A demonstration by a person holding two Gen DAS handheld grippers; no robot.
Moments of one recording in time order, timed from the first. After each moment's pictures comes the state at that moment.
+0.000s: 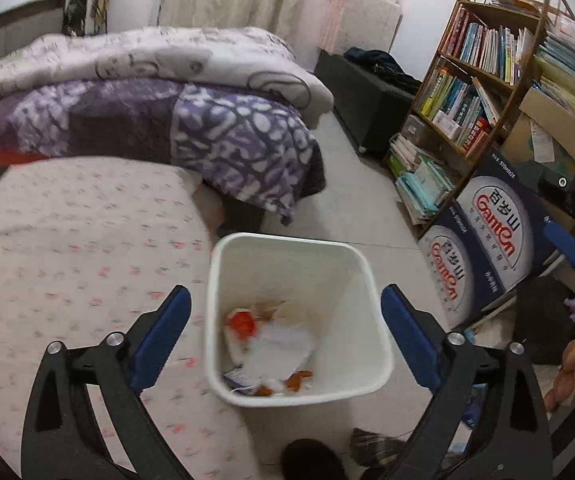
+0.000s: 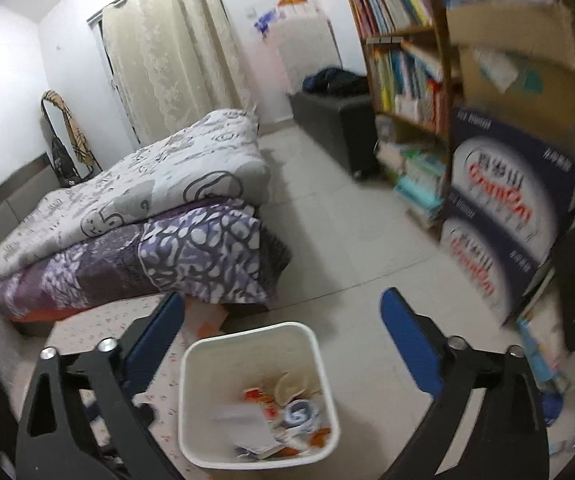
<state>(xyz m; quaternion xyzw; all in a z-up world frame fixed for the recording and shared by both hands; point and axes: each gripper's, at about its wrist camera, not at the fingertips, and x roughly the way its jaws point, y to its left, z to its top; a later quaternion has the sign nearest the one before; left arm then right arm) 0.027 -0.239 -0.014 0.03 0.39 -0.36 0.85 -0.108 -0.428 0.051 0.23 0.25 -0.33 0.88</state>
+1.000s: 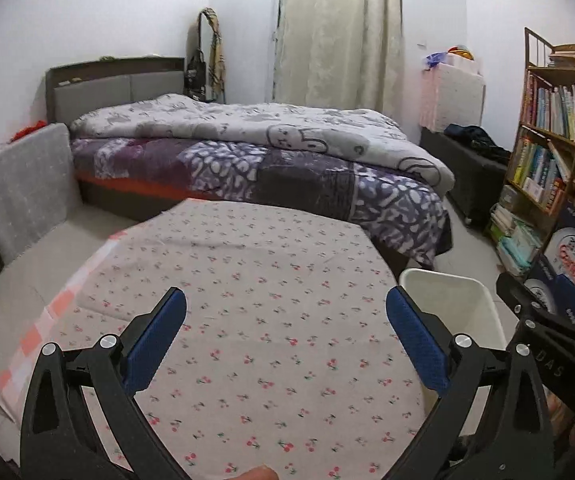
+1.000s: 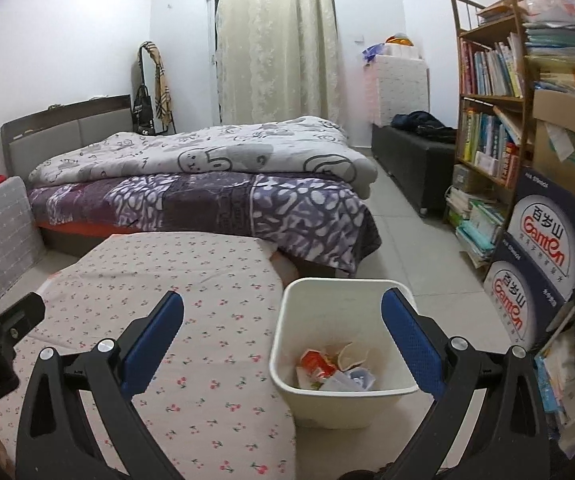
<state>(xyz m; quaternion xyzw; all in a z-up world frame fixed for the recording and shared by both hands) -0.028 -0.030 0.022 0.03 0.26 -0.17 0.95 -0.097 -0.218 0.022 0.10 0.24 -0.22 0.94</state>
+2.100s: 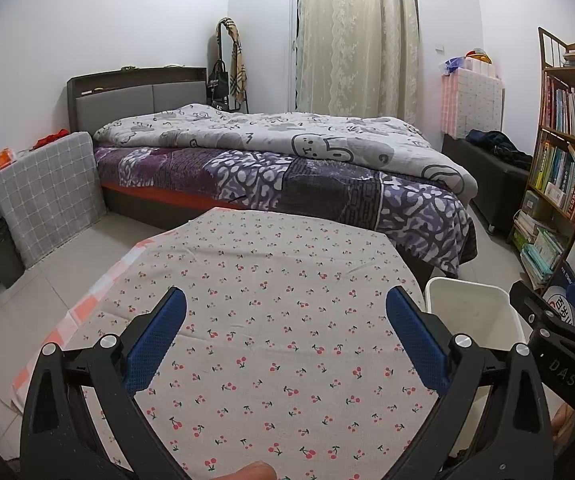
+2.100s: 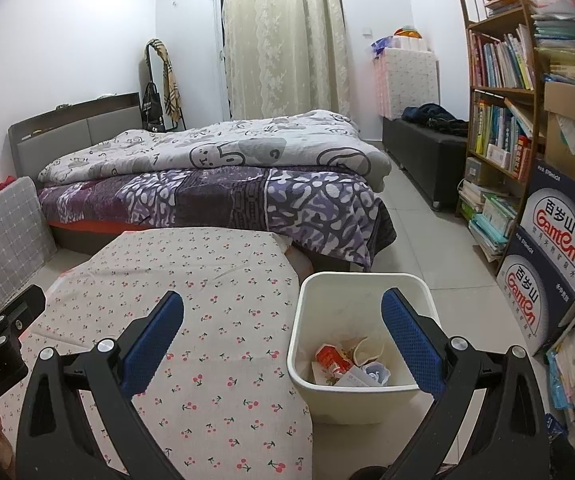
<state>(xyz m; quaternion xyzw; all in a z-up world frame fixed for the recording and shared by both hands) -0.030 -0.018 0.024 0.03 0.25 -0.13 0.96 -0.091 -0.213 0.018 0.11 0.25 -0.20 0.94</state>
